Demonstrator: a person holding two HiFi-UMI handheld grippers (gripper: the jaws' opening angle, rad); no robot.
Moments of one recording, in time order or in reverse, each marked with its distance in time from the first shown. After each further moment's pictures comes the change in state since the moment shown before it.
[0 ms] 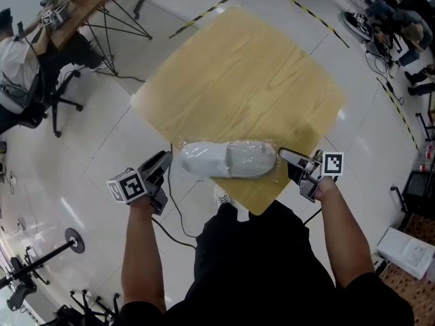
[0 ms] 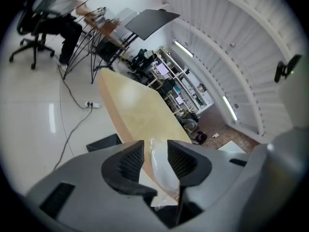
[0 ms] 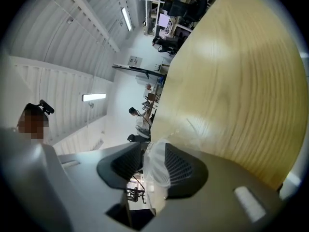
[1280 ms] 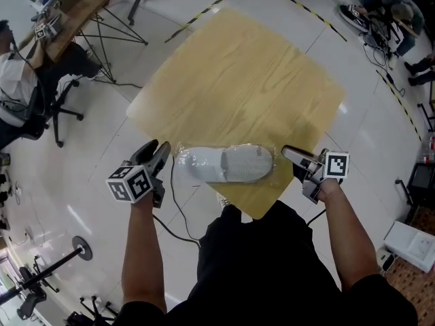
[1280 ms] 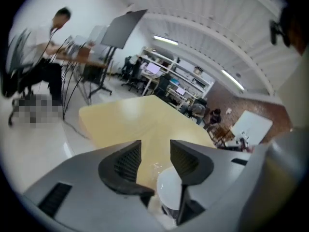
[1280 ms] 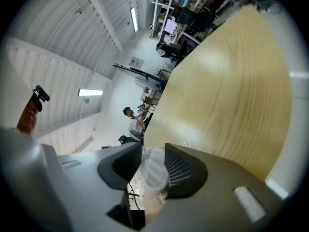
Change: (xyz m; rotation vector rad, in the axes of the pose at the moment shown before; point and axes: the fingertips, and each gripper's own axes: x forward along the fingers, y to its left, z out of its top) left arm 0.027 -0.026 0.051 0.346 0.014 0.149; right arm -0.013 0.007 0.019 -0.091 -0.041 -0.089
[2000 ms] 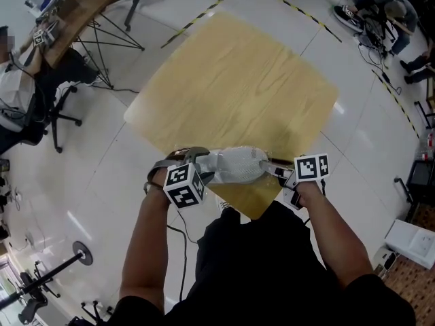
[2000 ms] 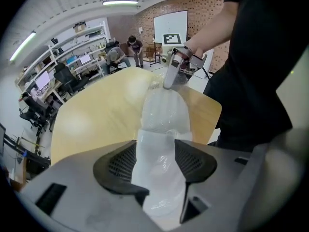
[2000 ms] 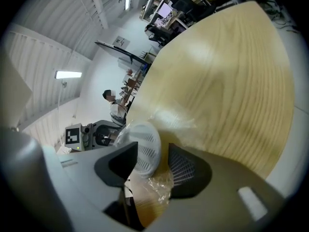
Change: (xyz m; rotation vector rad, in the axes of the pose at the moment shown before) left arm 0.057 -0.132 -0.107 1.215 0.625 -0.347; right arm 0.031 -0.028 -0.060 0.037 0.177 -0.238
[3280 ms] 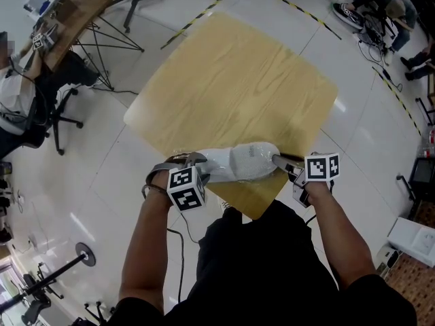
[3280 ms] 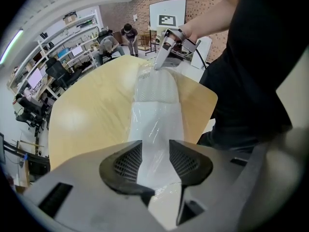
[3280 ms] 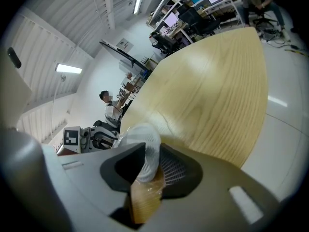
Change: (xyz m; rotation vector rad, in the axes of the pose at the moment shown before) left arm 0.006 -0.014 -0.014 0.027 0.129 -0.042; right arm -0.036 -0.017 0.020 -0.085 -0.071 -0.081
